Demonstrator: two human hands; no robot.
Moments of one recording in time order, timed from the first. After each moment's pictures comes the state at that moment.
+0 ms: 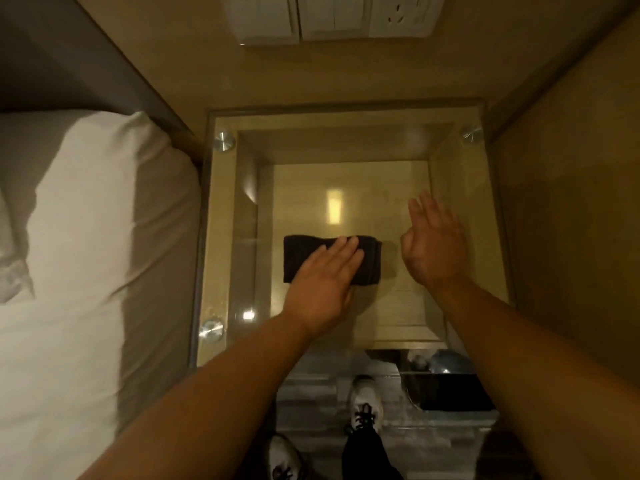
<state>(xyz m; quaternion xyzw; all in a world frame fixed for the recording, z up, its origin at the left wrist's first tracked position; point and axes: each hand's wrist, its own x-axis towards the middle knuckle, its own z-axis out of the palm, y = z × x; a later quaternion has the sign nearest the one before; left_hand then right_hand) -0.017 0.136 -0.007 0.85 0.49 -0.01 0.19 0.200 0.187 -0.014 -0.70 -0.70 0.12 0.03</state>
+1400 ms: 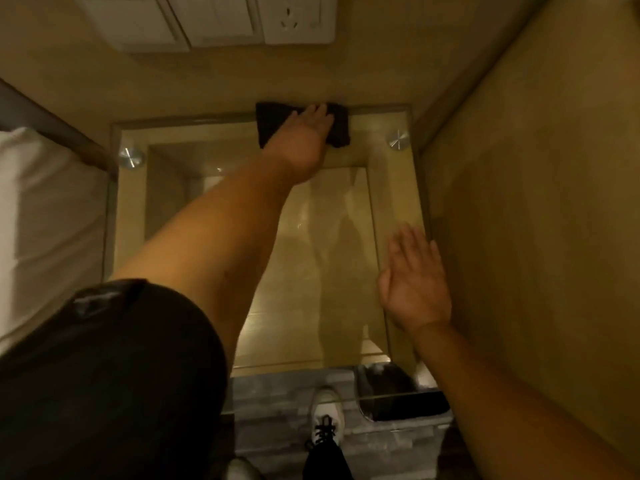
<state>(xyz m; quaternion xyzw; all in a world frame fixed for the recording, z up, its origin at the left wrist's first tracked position) 0.095 0.389 0.005 0.83 0.54 -0.01 0.16 0.278 0.152 -0.015 -0.71 -0.69 0.09 -0.06</state>
